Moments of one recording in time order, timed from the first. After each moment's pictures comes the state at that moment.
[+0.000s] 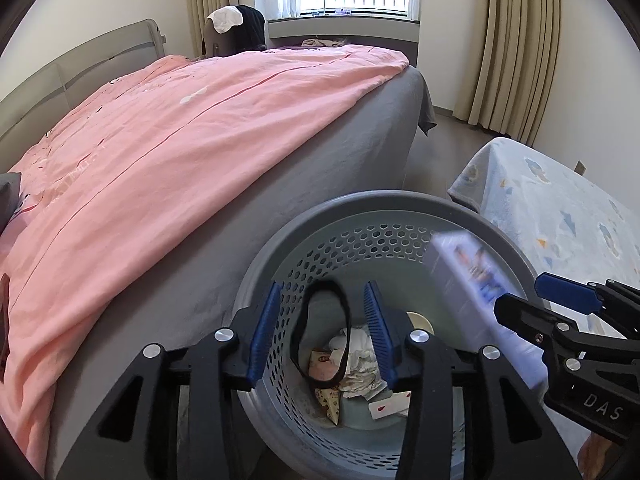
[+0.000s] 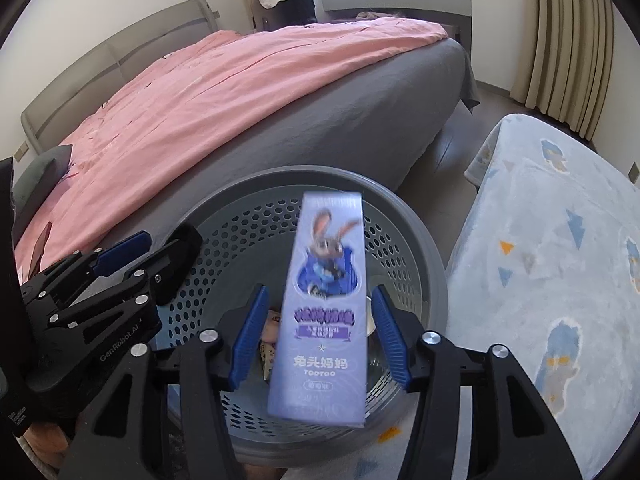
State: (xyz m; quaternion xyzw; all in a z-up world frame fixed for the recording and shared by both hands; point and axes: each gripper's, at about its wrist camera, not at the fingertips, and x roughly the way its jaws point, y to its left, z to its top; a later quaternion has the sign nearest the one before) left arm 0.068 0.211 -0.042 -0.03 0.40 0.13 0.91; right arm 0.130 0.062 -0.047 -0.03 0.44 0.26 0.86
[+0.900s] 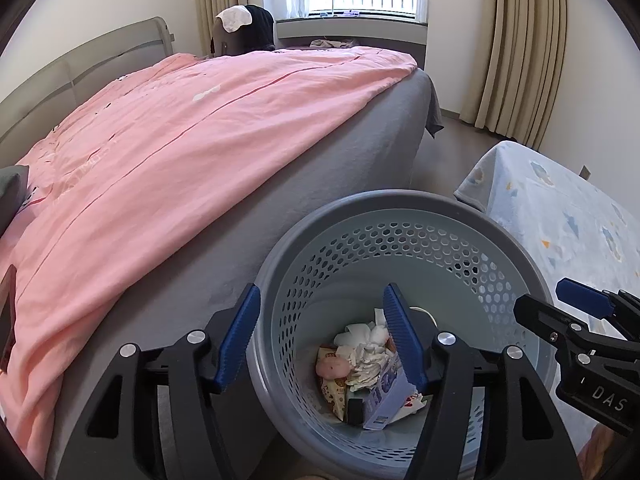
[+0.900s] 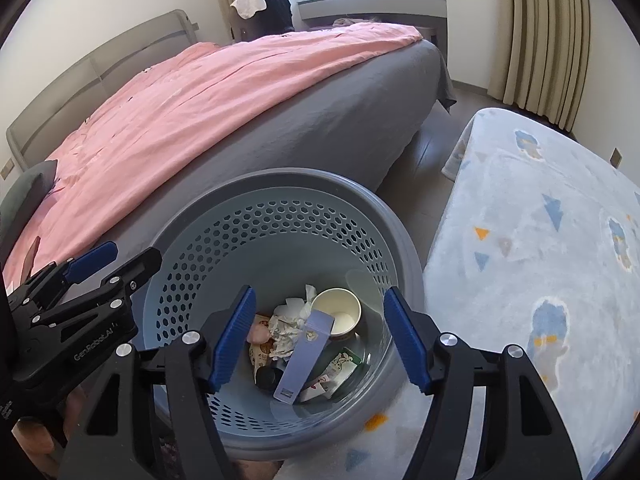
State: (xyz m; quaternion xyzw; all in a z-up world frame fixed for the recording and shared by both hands) left arm 0.058 0.215 -0.041 -0.04 0.40 0.14 0.91; right arm 0.123 0.051 -0.049 -0.02 0.44 0.23 0.87
